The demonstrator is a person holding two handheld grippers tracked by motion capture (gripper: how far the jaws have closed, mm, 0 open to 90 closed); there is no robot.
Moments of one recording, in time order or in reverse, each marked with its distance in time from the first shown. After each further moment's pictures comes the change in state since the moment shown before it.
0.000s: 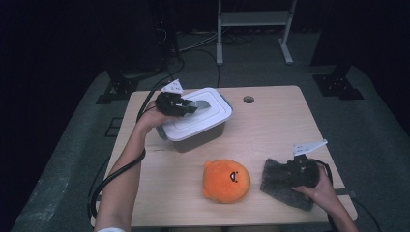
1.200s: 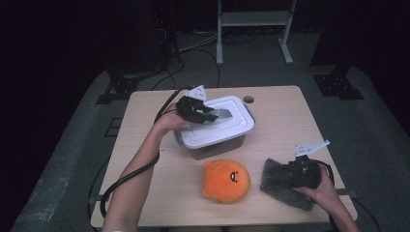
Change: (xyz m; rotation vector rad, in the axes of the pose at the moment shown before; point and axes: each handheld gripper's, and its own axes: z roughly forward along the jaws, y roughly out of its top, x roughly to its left) left arm -0.041 0.035 0.033 0.034 -0.139 0.094; right arm 0.002 -0.002 -0.003 -0.006 0.000 -0.003
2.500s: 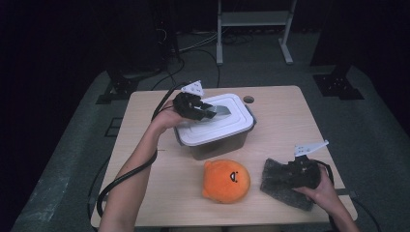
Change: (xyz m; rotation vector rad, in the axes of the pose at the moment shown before) left arm 0.000 0.008 -0.021 -0.016 0.023 -0.021; right arm -0.001 0.000 0.002 0.007 0.002 0.001
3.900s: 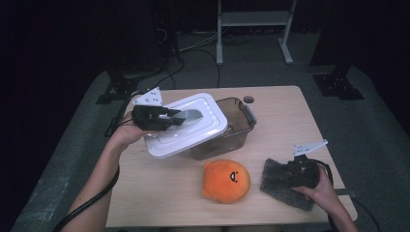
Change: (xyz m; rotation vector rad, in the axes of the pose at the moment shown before) left arm -0.038 -0.043 -0.107 -0.082 0.096 -0.026; right arm -0.001 0.001 0.002 0.003 -0.007 0.008
